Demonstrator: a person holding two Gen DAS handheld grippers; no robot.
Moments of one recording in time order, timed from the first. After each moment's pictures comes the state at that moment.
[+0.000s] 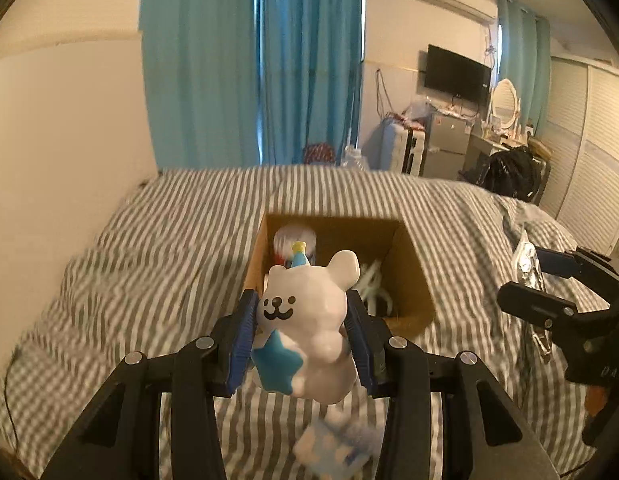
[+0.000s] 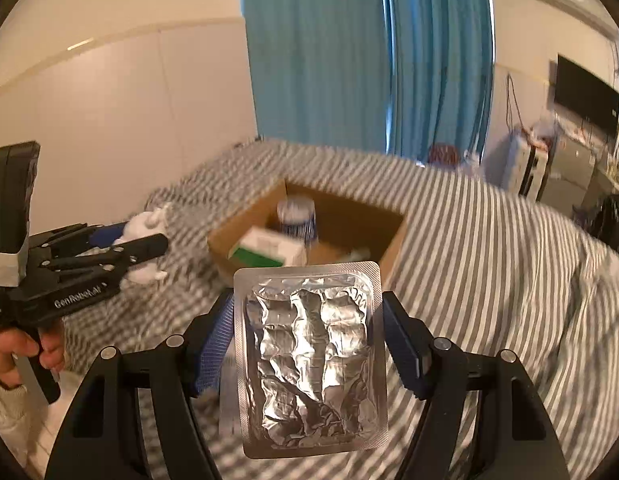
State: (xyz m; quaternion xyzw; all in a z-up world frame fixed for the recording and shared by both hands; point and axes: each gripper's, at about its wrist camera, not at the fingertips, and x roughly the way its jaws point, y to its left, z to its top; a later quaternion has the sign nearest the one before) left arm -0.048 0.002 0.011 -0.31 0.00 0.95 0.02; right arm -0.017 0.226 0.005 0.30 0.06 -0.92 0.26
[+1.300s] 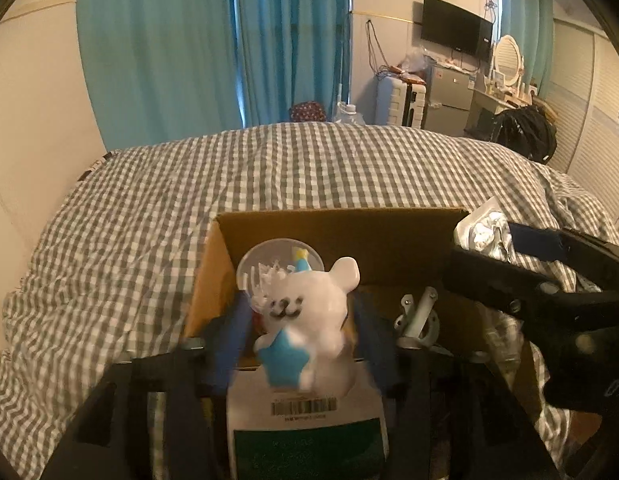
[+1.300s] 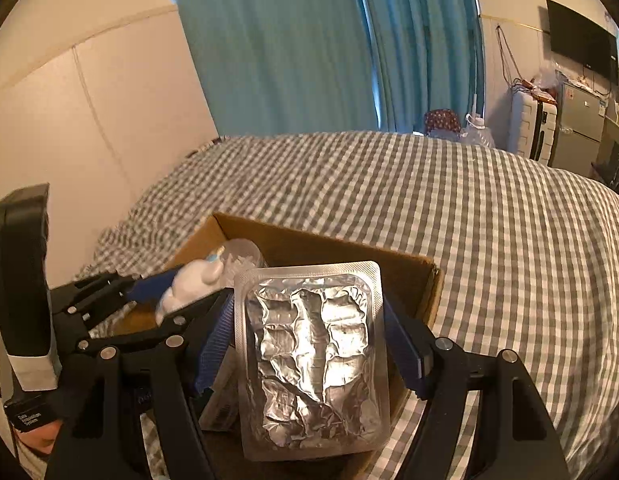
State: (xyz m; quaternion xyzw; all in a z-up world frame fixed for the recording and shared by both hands) left arm -0.208 0.016 -0.075 -0.38 0.03 0.92 0.03; right arm -0.207 0.179 -0.064 0.36 -0.02 -0.90 0.25
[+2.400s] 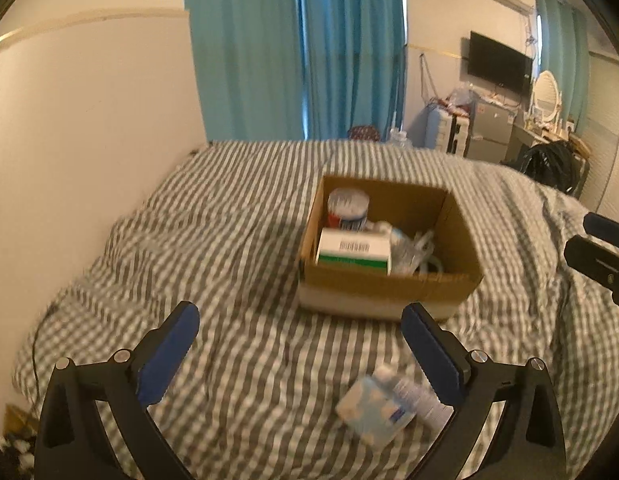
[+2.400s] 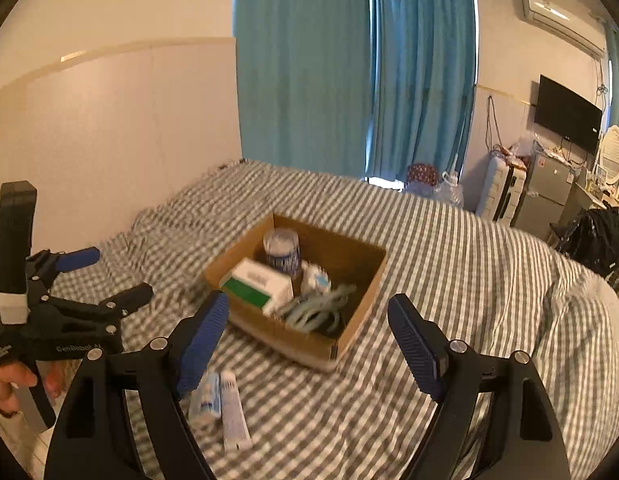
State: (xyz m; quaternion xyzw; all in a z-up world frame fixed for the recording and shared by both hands) left arm -0.004 -0.020 -0.030 -0.35 0.00 0.93 -0.07; right arm -0.002 0.209 0.027 0.29 0.07 -0.93 0.22
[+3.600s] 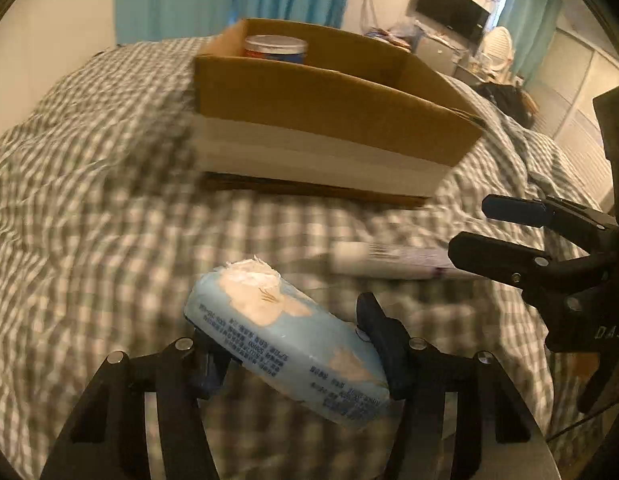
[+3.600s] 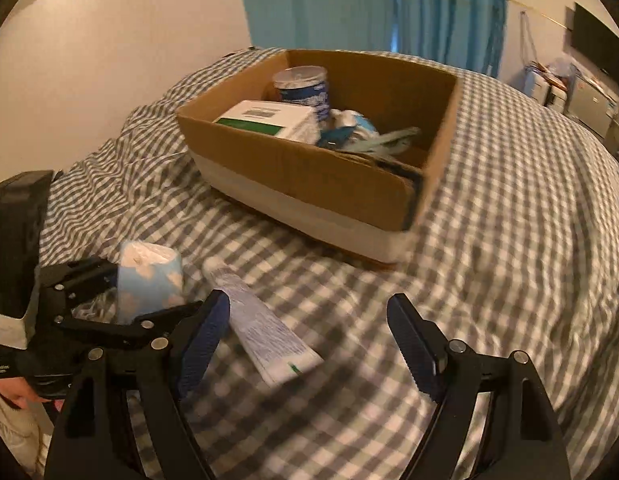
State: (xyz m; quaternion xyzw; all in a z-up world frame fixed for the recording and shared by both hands) left arm -0.037 -0.015 -0.161 -0.46 -0.05 0.88 0.08; right arm -0.044 0.174 -0.137 0.43 0.08 -0.86 0.26
